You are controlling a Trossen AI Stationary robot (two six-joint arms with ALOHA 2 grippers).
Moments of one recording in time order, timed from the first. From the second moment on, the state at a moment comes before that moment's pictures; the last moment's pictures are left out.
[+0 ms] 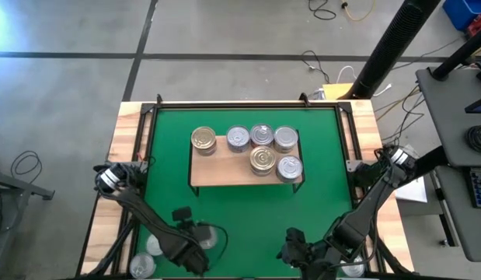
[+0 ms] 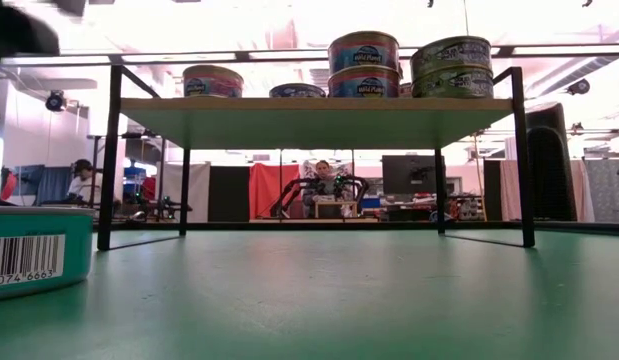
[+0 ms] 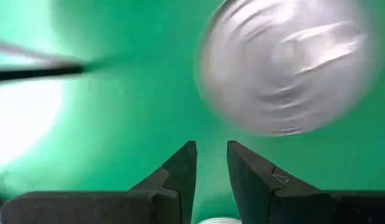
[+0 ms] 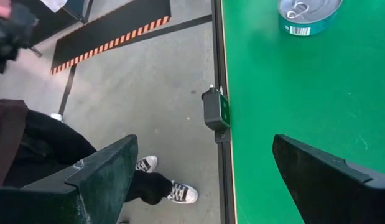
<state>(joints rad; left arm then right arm) -0.77 1.98 1.52 -1.28 -0.19 -1.02 0.82 1.76 1.54 -0.53 0.26 0.85</state>
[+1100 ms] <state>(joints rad) -0.72 1.98 1.49 -0.79 -0.38 -0.83 0.81 1.85 1.53 -0.64 0.35 0.89</state>
